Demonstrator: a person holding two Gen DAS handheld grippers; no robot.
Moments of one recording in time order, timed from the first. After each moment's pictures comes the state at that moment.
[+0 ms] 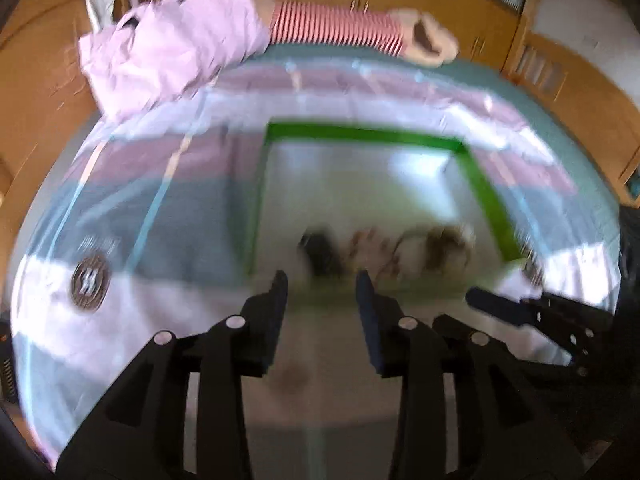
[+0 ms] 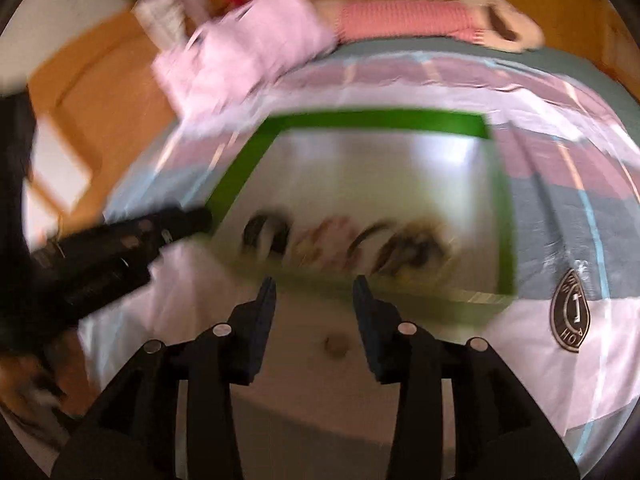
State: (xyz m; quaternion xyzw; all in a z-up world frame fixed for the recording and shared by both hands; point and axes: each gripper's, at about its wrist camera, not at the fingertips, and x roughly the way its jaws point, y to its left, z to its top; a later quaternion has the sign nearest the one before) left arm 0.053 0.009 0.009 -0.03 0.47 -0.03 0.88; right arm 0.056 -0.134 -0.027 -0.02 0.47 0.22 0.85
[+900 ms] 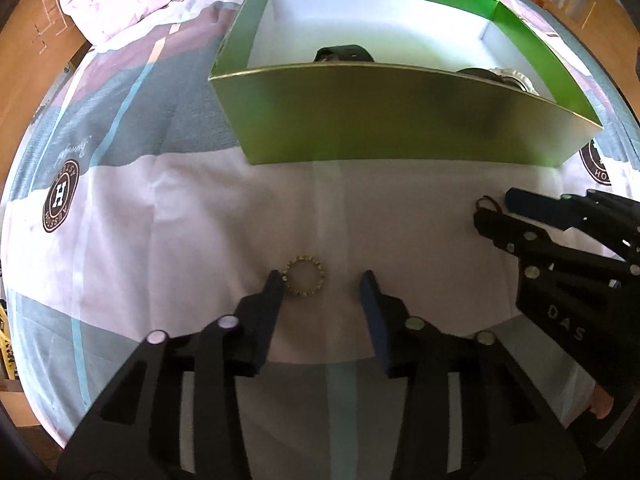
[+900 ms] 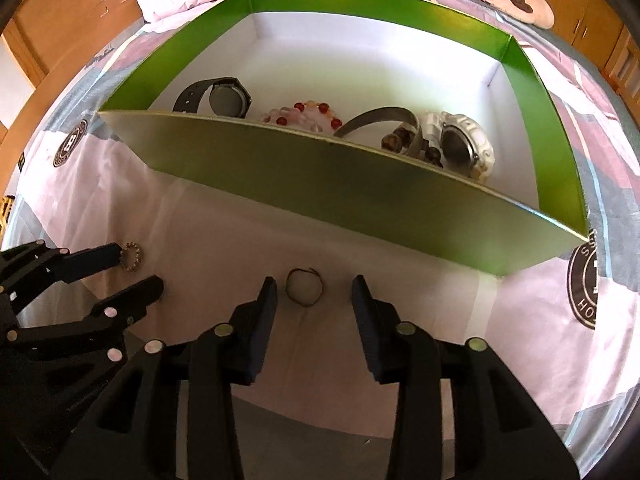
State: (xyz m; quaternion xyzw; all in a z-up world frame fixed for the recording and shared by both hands) left arm 0.039 0.002 -0.088 0.01 0.58 -0.01 0.82; right arm 0.069 -0.121 -0.095 -0.09 0.55 0.15 0.81
